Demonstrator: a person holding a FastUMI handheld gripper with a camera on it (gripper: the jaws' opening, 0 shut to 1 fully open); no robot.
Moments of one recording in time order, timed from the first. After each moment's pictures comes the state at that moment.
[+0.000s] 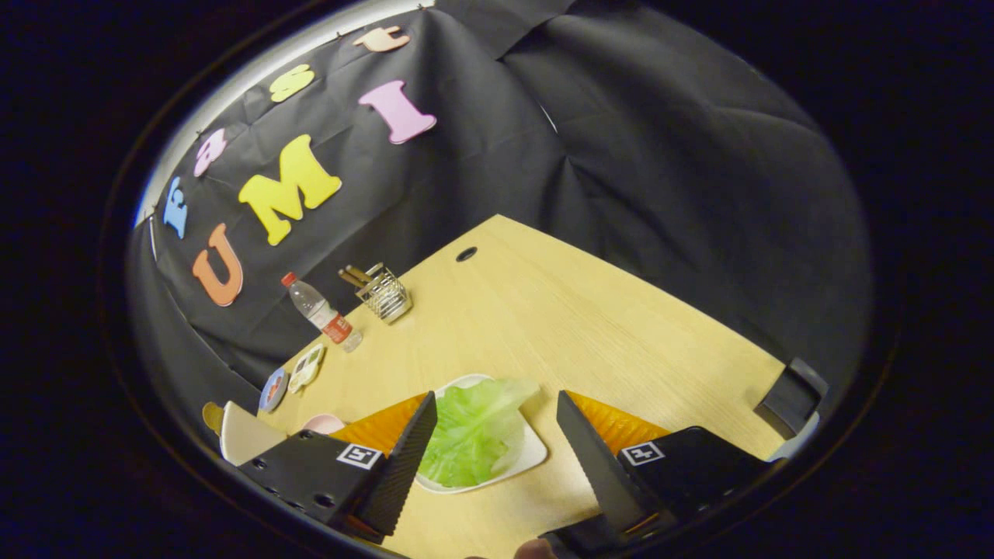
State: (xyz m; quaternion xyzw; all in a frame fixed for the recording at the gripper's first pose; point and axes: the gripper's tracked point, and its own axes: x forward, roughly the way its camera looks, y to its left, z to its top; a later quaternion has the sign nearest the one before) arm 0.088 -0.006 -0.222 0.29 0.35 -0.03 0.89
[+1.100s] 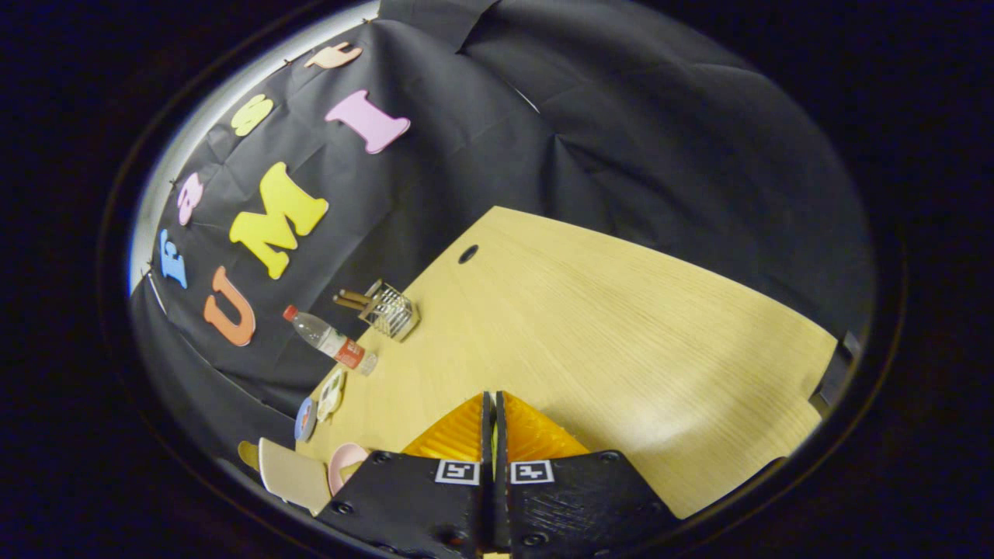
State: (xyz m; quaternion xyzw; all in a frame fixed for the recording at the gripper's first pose) arm 0.118 0.005 -0.202 0.37 0.33 0.01 0.87
